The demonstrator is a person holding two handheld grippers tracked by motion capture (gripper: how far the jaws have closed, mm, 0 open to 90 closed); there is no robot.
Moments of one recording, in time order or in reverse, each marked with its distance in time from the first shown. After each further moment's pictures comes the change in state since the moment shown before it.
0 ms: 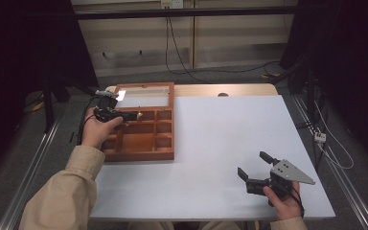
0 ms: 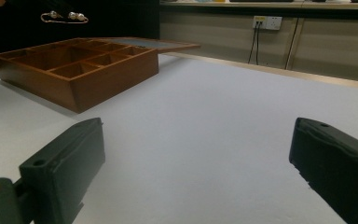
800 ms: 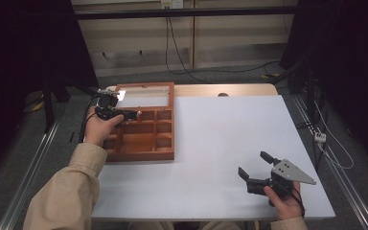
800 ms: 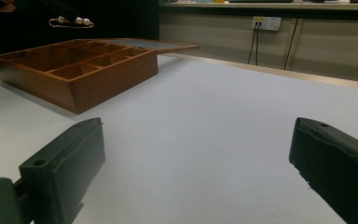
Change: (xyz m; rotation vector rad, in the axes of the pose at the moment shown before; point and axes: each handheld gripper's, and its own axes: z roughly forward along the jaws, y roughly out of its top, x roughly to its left) left arm 0.010 0.002 0.011 0.001 0.027 -0.012; right arm -0.001 0.000 -0.001 -0.005 -0.002 0.004
